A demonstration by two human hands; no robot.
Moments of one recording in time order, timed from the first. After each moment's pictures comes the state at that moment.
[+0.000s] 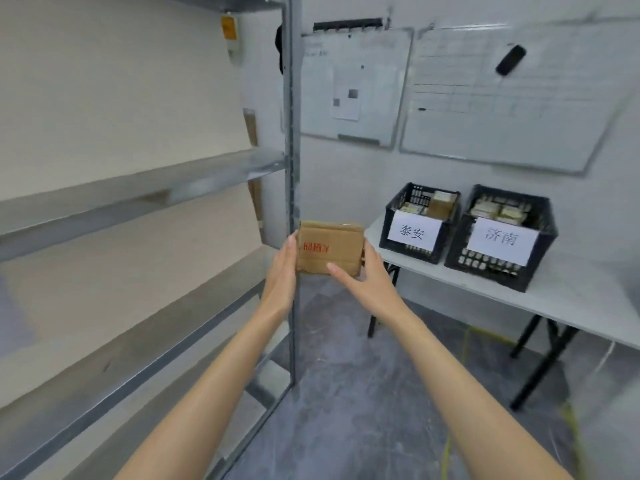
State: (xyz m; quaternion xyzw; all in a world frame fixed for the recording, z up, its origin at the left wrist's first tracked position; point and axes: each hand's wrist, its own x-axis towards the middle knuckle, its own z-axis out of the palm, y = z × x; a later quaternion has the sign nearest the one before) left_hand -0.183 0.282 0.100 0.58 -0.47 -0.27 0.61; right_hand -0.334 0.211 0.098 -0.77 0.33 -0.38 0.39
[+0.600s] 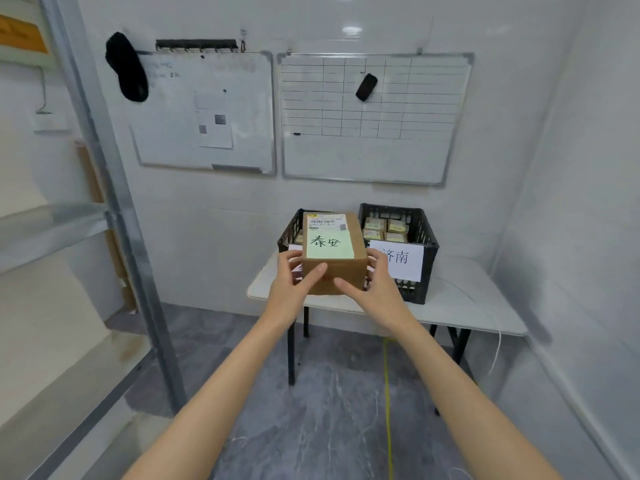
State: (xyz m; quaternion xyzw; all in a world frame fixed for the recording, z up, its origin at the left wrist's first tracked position) left_hand -0.310 0.002 0.106 0.45 -0.57 -0.39 0.56; right_hand -0.486 -0.006 0.106 -0.67 0.48 -0.48 0.31
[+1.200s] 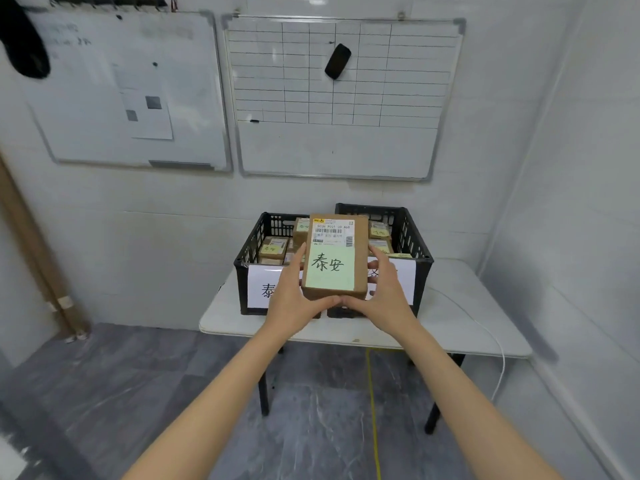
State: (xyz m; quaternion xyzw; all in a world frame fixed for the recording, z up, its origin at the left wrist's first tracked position) left_hand -0.366 -0.242 0.073 0.47 -0.69 -0.29 0.47; right_hand -0.550 -0.227 0.081 -0.66 0.55 -0.45 0.23
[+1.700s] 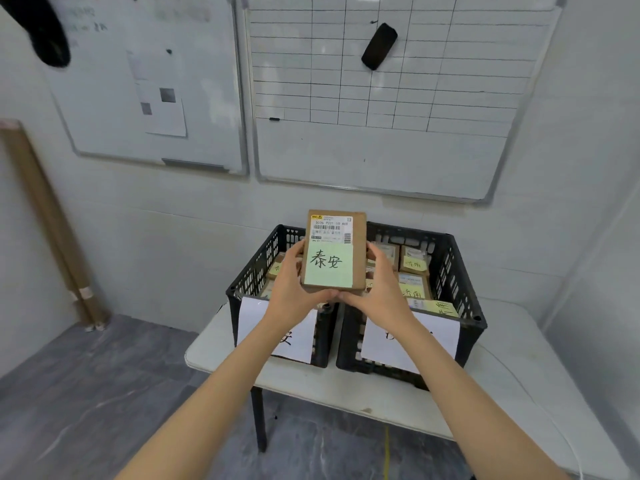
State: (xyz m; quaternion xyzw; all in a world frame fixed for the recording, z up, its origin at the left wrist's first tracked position) left_hand -0.402 -0.459 0.068 0.49 -0.64 -0.28 0.52; right_hand -0.581 -0.466 0.083 -0.72 0.50 -0.43 0.23
